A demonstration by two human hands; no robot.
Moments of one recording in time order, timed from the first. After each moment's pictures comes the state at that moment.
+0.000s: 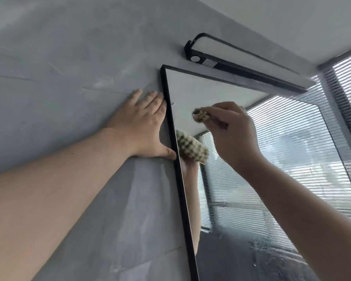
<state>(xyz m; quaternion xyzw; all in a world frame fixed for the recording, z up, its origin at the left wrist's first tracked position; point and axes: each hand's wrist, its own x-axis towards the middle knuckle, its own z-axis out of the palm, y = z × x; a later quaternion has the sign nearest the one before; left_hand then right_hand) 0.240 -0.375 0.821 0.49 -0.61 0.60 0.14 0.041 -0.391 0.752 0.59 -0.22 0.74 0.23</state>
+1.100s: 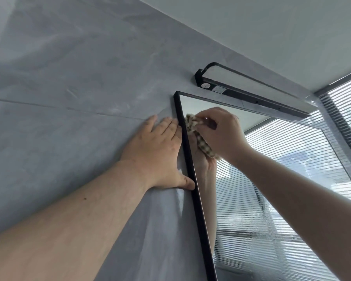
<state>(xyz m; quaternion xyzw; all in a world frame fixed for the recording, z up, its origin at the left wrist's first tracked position) 0.245 -0.386 0.822 0.45 -0.64 0.61 0.17 0.063 -0.417 0.833 0.61 -0.26 0.68 0.30</state>
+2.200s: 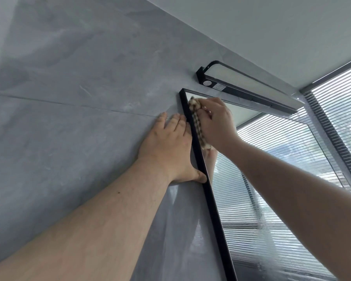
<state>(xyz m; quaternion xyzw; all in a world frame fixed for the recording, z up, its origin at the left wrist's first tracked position) 0.245 -0.385 0.821 0.43 -0.65 0.59 0.19 0.094 -0.426 0.850 0.56 -0.28 0.73 0.26</state>
